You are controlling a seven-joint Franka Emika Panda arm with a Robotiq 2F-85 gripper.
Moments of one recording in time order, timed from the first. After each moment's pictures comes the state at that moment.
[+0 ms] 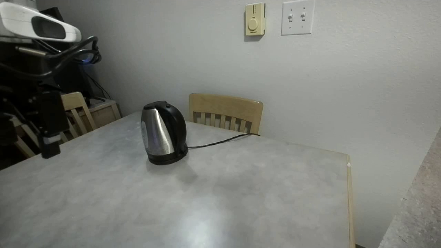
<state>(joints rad) 0.02 -0.46 -0.22 -2.53 -0.03 1.90 -0.43</state>
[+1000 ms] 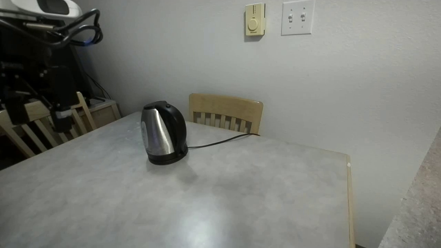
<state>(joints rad) 0.02 -0.44 -0.17 -2.45 -0.03 1.90 -0.43</state>
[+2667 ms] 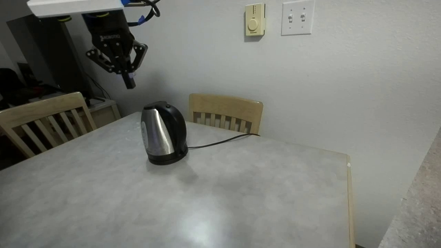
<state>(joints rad) 0.02 -0.08 -0.11 -2.07 0.02 2.10 -0.71</state>
